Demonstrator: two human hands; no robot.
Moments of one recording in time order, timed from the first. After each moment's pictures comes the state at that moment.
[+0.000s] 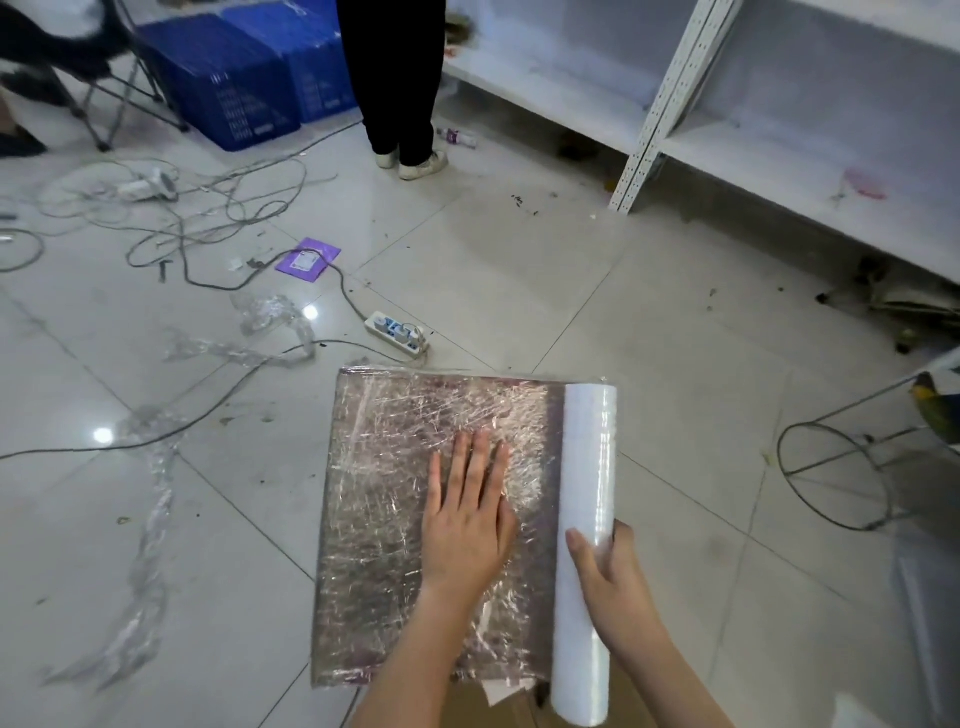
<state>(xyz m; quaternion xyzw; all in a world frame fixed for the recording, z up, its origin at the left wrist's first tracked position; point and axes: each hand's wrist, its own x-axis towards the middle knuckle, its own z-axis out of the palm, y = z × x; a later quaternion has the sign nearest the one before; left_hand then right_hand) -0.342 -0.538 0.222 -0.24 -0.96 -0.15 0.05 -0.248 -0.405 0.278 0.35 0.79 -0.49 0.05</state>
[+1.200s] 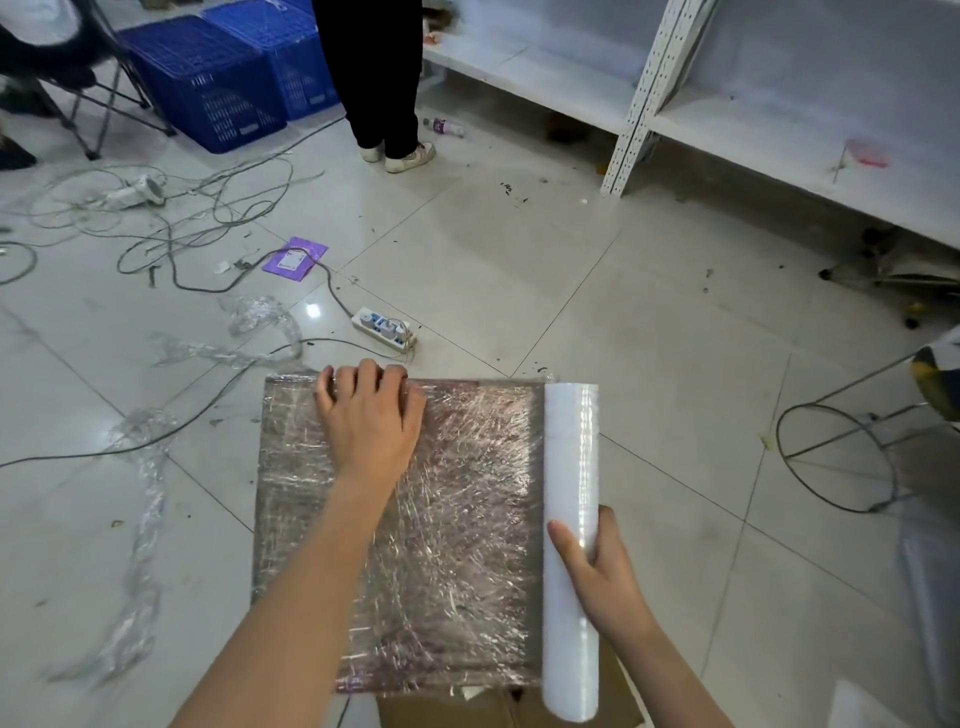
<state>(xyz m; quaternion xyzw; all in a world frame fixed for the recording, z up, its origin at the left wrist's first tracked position) -0.425 -0.523 0.291 -0.08 -0.99 -0.06 0.07 -0.240 -0.347 0.262 0.30 0.77 -0.56 0.03</state>
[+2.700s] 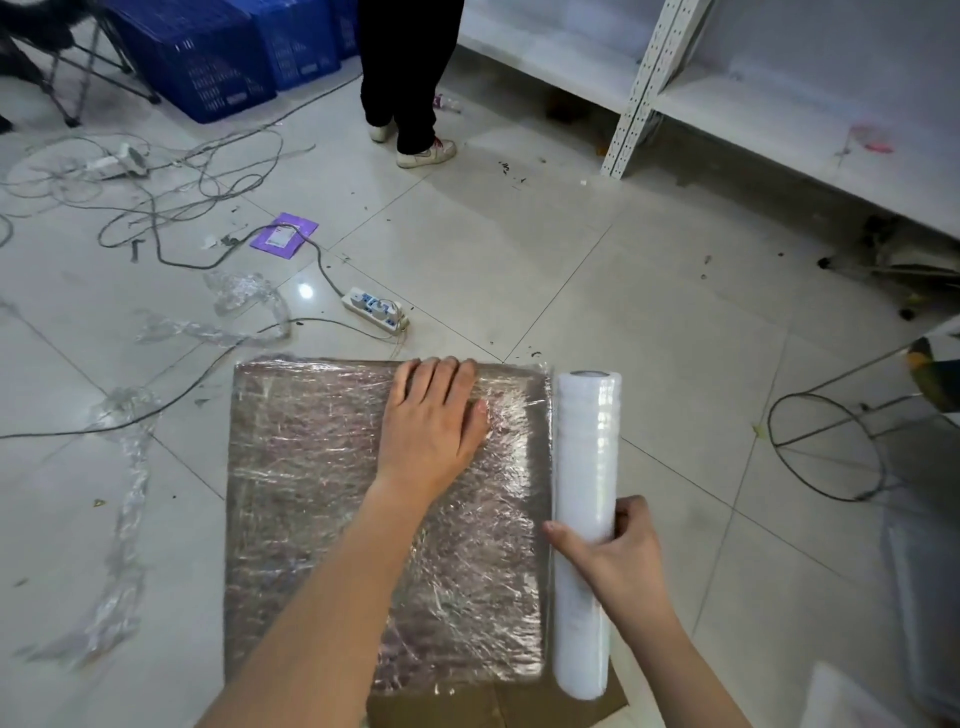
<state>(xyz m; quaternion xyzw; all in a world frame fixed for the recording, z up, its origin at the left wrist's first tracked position) -0.395 -0.480 0.277 -0.28 -0.95 -0.07 0.08 -0.236 -0.327 0.270 0.36 0.78 -0.51 -0.02</state>
